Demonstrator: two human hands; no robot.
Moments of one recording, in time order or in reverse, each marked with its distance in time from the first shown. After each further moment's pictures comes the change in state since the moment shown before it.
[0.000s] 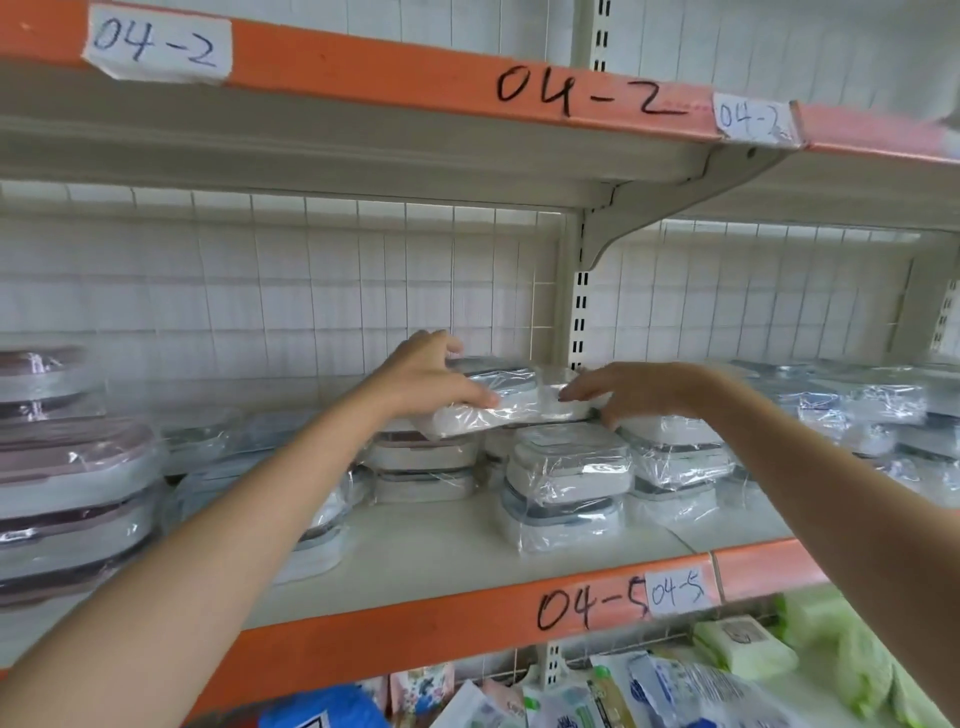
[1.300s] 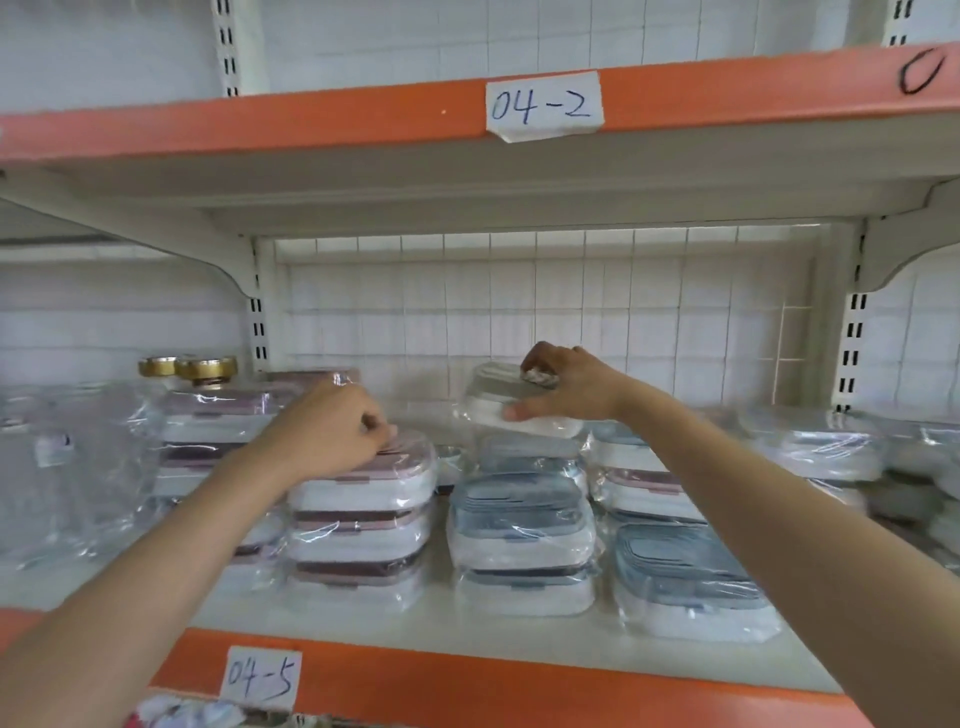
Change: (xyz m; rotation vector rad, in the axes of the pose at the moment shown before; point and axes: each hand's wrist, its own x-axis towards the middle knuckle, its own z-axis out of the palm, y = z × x) left_hand -0.142 -0.155 -0.175 0.650 0.159 -0.251; right_hand 0.146 -0.228 0.047 0.076 0.303 -0.380
